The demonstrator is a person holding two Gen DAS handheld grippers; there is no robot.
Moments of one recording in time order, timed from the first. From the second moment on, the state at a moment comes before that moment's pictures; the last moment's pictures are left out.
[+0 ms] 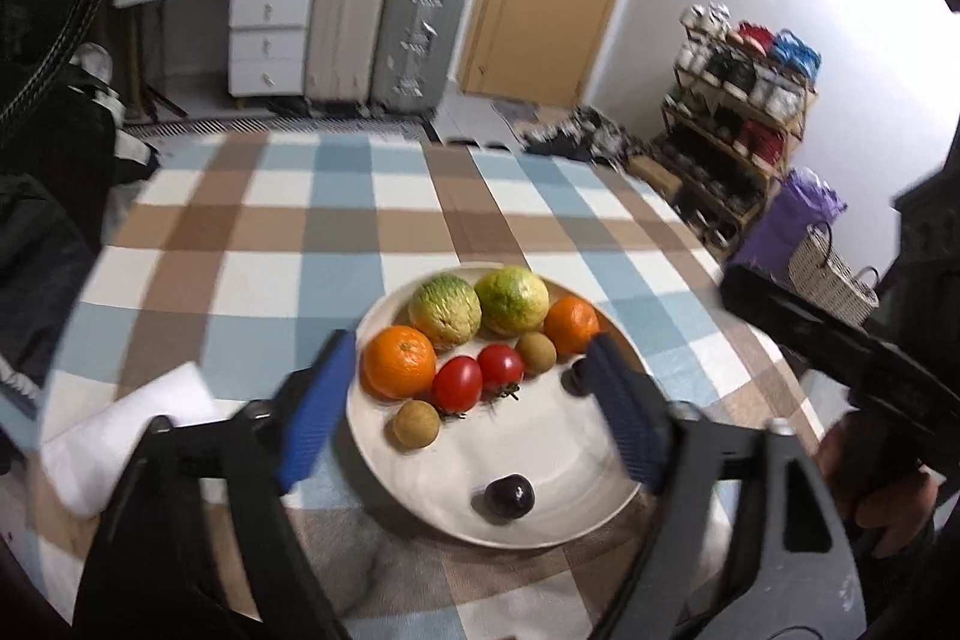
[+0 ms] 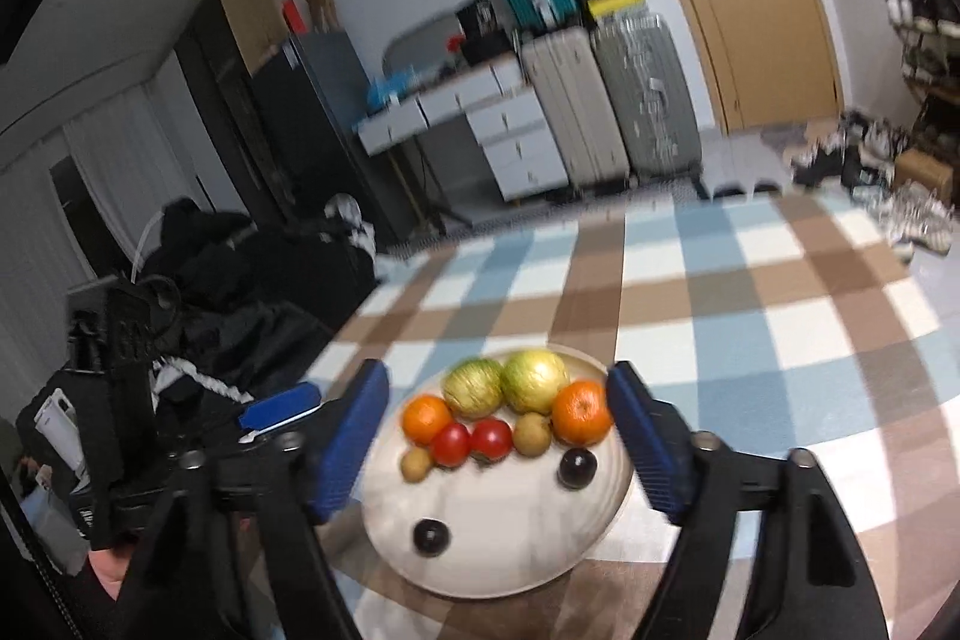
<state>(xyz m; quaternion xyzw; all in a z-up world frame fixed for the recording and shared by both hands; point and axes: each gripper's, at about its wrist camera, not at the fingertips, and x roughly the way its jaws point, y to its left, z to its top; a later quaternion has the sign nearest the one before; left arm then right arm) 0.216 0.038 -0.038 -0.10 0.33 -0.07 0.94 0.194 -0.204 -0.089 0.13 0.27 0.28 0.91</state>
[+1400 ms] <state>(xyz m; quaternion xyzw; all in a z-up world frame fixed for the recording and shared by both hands) 0.038 0.055 0.039 -0.07 0.13 0.02 0.99 0.022 -0.214 -0.044 0.03 0.05 0.17 0.98</state>
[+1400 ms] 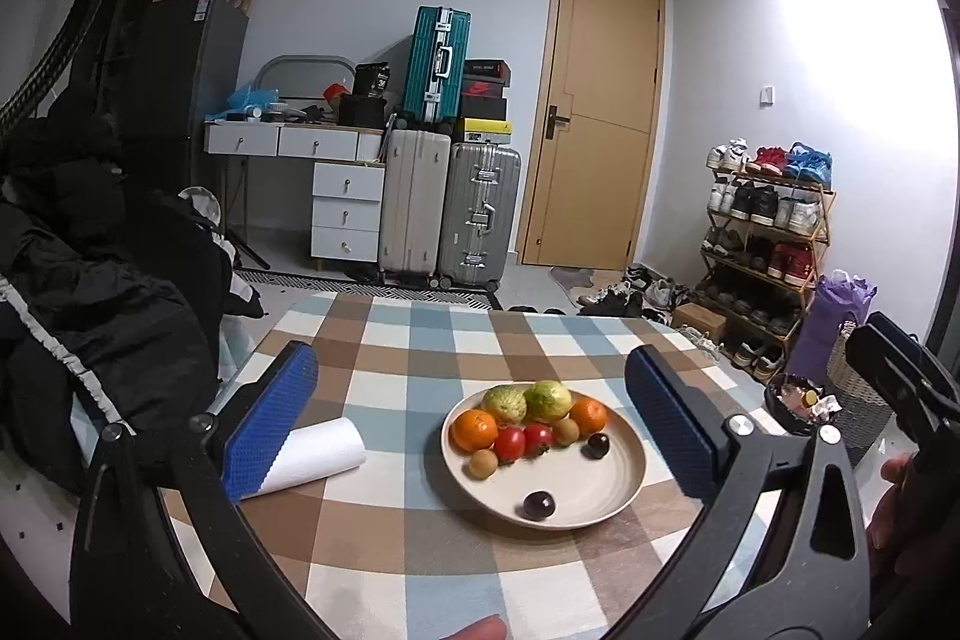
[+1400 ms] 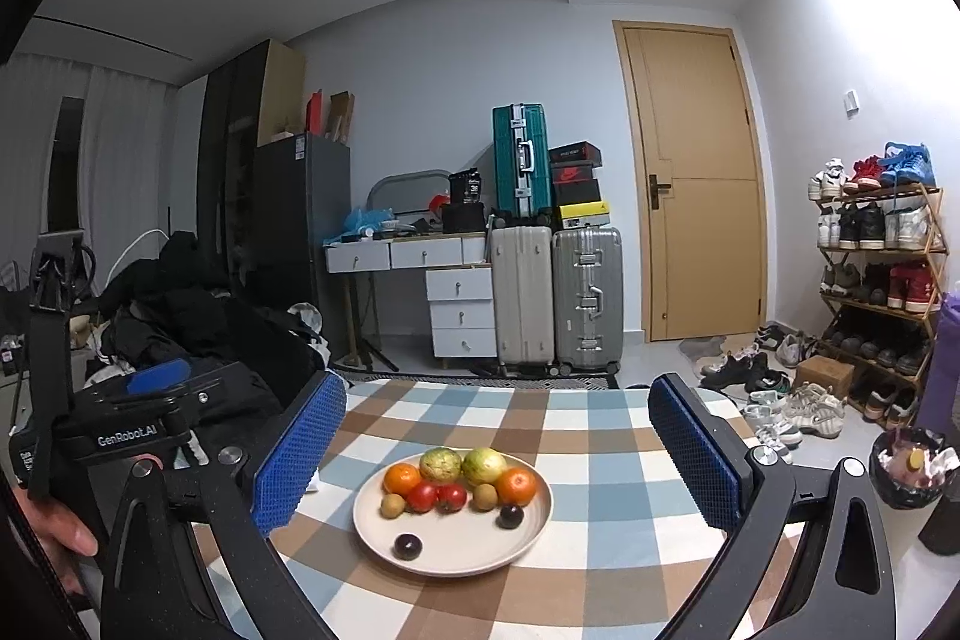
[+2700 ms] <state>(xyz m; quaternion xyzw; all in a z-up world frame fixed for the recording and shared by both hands) 0.089 0.042 -0.064 -0.01 0.16 0.03 0.99 0.071 -0.204 -0.131 -0.01 0.15 0.14 0.98</state>
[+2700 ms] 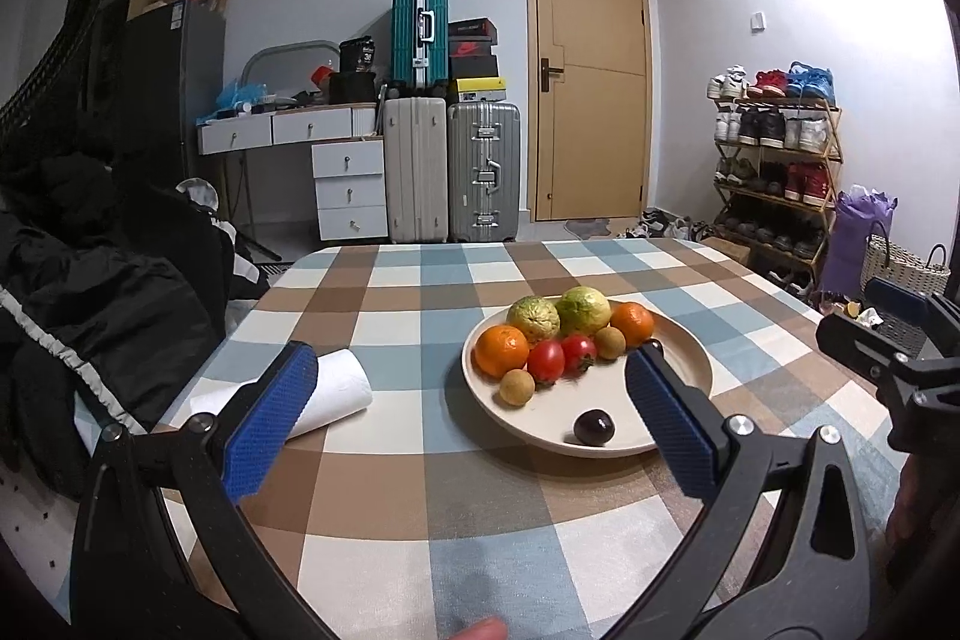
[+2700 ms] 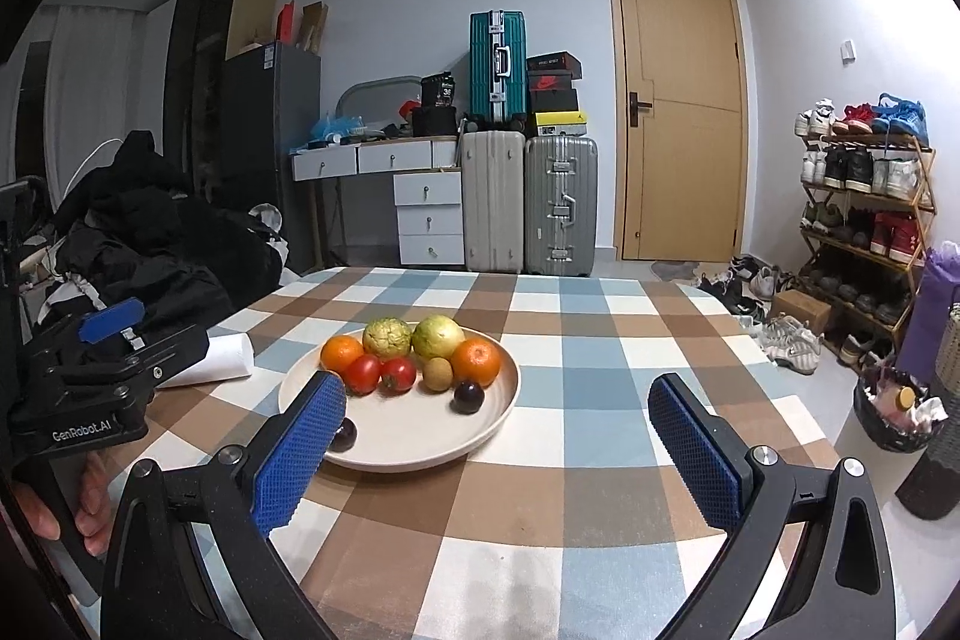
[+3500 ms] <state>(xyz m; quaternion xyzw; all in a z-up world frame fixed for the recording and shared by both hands) 0.086 0.045 -0.064 -0.01 0.16 0.03 0.99 0.071 -0.202 -0.130 -0.01 0.15 0.14 0.98</state>
